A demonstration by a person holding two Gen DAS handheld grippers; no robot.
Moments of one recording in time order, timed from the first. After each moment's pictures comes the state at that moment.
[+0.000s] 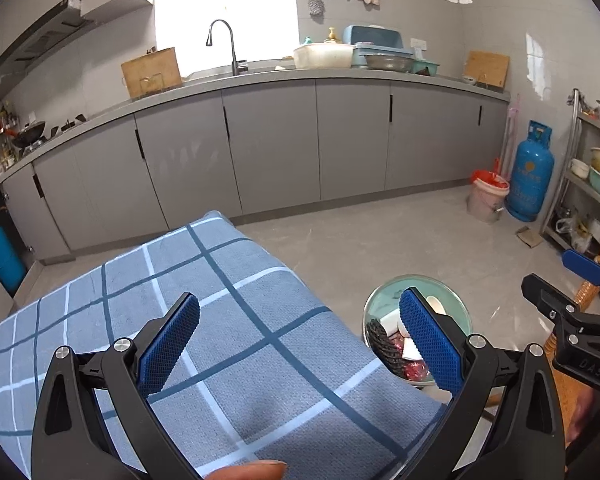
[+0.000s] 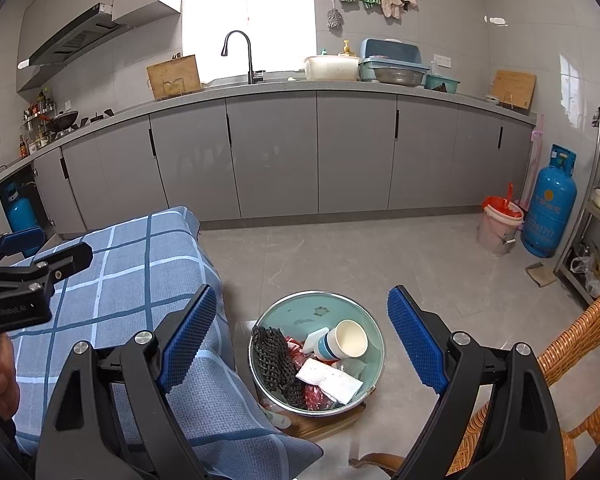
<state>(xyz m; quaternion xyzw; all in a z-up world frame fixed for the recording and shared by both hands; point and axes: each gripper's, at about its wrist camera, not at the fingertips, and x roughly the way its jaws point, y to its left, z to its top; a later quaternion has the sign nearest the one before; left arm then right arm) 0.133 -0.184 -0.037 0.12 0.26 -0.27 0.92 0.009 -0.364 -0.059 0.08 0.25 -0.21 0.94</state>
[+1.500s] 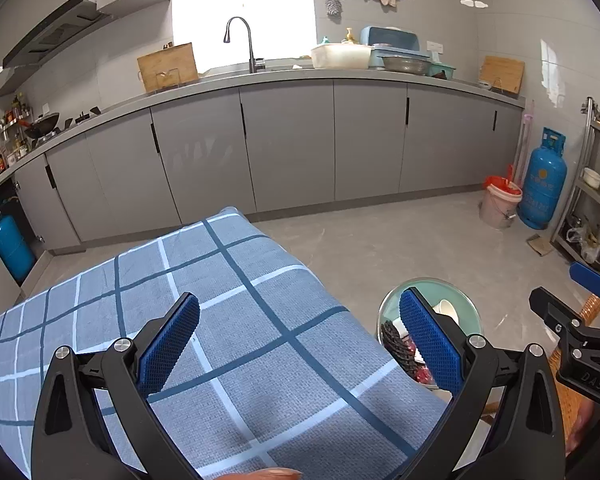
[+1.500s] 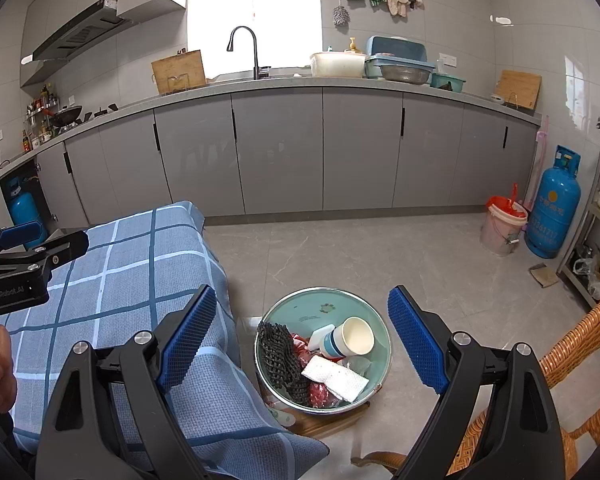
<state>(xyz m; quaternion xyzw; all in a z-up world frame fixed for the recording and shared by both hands) 0.134 -0.179 -0.040 0.11 0.27 -0.24 0.93 0.015 -0.361 -0.063 0.07 0.25 -0.20 0.94</state>
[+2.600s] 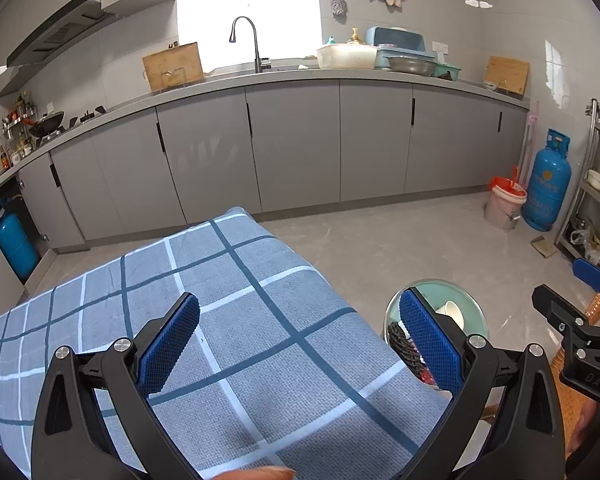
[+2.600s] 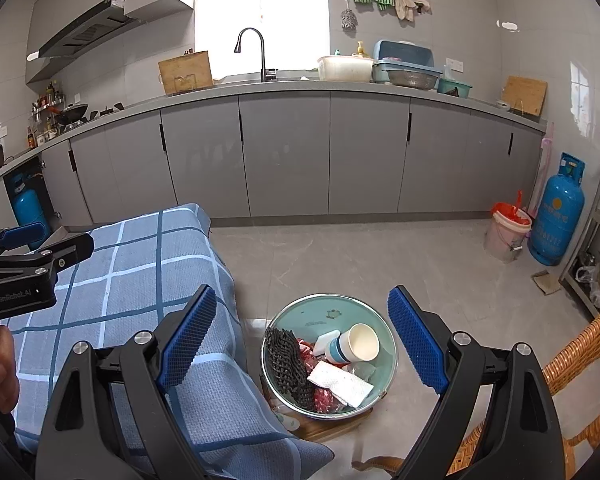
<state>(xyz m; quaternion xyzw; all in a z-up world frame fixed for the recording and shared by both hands) 0.135 -0.177 -0.037 0.11 0.27 -0.23 0.93 0.021 -0.360 -0.059 0.07 0.25 -0.19 0.95</state>
